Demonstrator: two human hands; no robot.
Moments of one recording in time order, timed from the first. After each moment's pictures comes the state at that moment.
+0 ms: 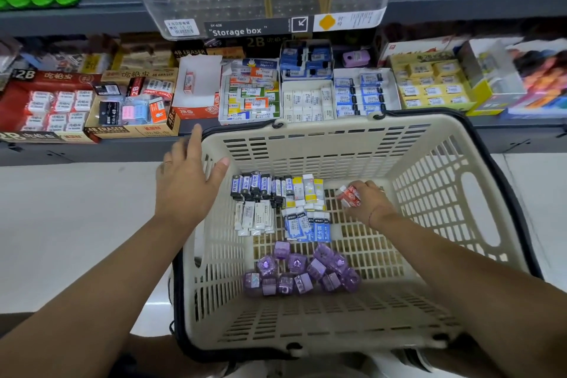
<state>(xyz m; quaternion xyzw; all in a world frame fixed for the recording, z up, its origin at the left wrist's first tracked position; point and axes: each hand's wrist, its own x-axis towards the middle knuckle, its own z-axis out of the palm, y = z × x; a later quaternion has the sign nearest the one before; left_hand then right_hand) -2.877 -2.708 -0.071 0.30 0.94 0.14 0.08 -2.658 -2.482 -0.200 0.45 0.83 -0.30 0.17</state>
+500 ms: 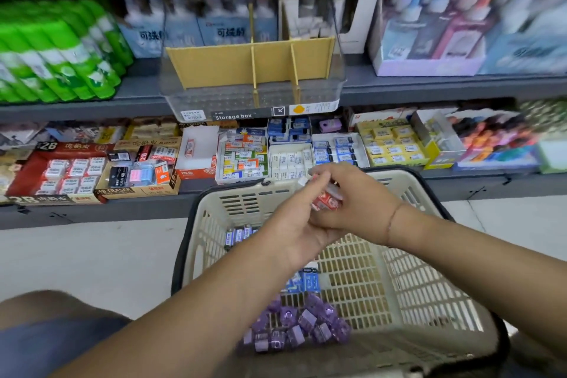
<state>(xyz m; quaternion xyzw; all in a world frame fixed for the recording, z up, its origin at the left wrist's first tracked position) -2.754 -2.606 0.039 -0.06 0.45 0.64 0.62 -2.678 -2.514 0.044 0.25 0.89 -0.37 -0.02</state>
